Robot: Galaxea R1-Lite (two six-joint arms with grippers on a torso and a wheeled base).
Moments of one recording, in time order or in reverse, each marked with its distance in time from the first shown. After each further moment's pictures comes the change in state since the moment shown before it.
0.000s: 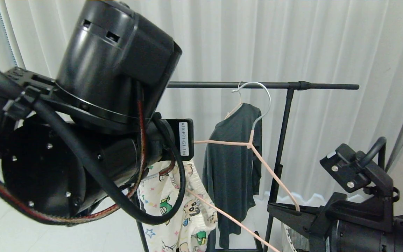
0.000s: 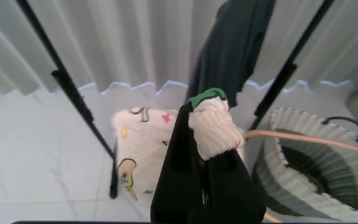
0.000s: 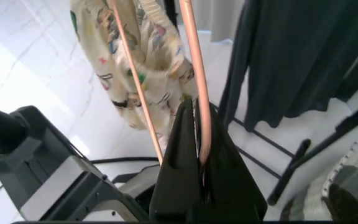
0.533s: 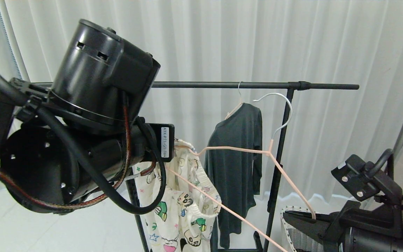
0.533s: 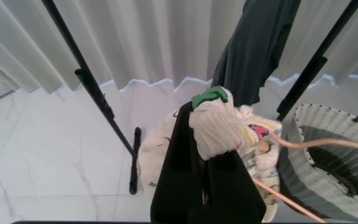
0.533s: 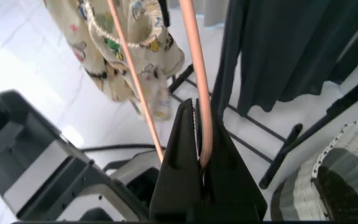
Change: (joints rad) left arm 0.097 -0.027 0.067 0.001 0.001 0.068; right arm -0.062 -0.058 0.069 0.052 0.009 -0.003
